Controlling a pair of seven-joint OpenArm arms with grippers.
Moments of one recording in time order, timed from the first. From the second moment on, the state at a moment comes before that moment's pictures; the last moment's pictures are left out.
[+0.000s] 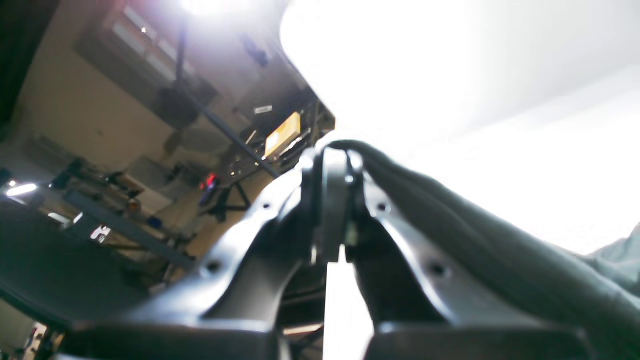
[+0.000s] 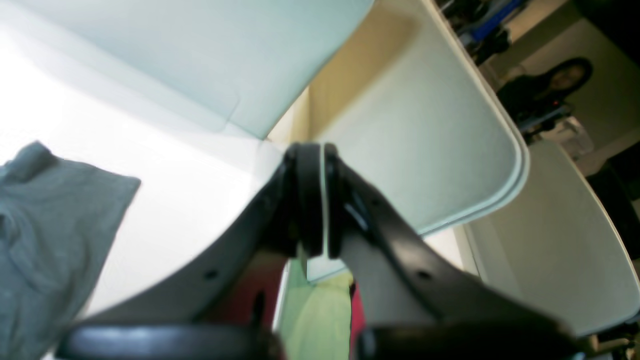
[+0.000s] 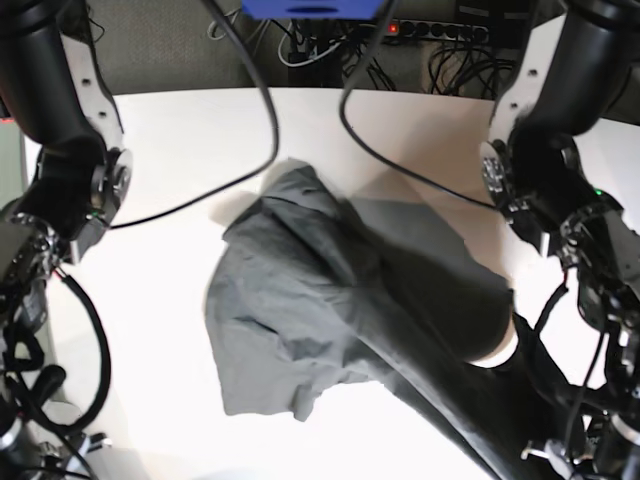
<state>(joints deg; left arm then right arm) -44.3 -7.4 -13.1 116.6 5.6 -40.5 65.9 45.5 11.6 10.0 115.6 1.2 40.1 -75.7</state>
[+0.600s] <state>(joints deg) -37.8 -8.7 -13.2 116.4 6.0 -40.5 67.7 30.7 5.6 10.2 114.4 6.2 40.1 -75.6</state>
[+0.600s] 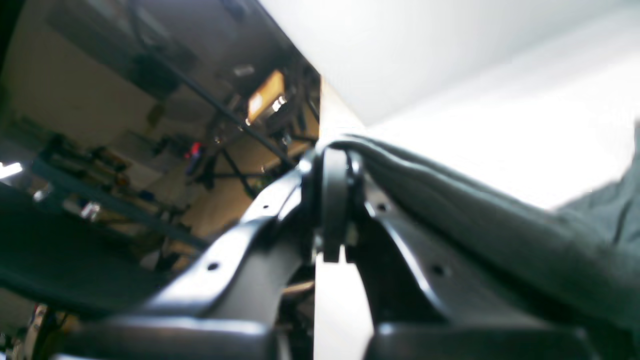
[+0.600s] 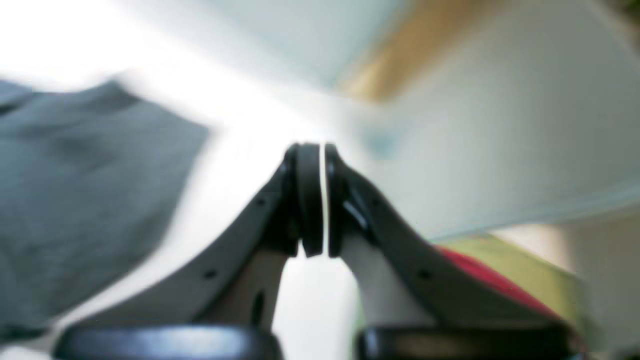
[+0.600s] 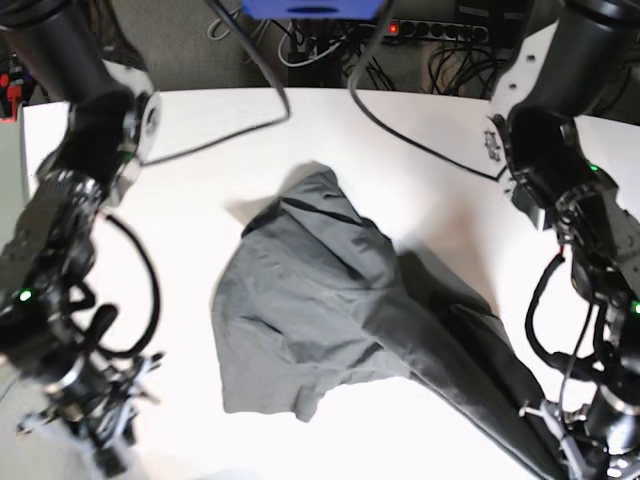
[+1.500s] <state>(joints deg) -28.5 -9.3 -12.9 116.5 5.6 -40.5 63.7 1.8 1.3 -8.6 102.7 5.6 40.1 -57.9</state>
